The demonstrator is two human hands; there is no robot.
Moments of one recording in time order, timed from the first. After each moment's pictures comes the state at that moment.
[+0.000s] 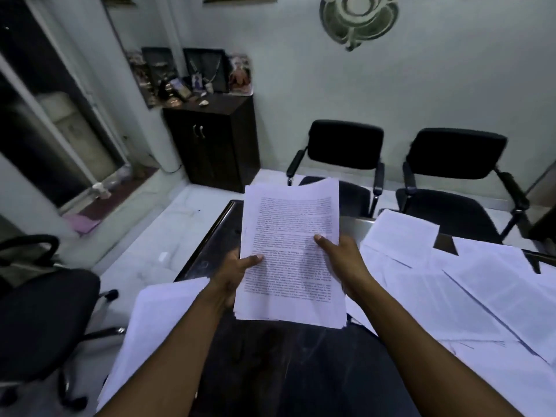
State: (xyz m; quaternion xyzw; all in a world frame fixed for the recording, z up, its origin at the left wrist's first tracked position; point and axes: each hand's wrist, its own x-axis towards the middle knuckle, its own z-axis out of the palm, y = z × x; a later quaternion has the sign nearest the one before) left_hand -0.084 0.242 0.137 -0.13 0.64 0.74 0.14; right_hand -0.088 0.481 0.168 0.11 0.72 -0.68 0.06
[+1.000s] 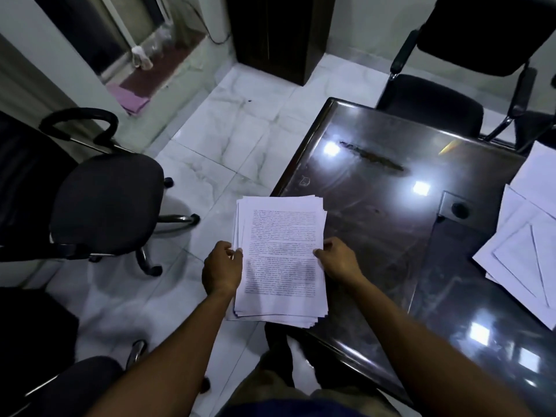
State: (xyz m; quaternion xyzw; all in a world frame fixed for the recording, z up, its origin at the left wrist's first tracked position) left_hand 0.010 -0.065 -0.040 -0.39 0.85 0.35 0.08; right_hand -0.061 0.179 -0.025 0.15 0.85 -0.39 0.32
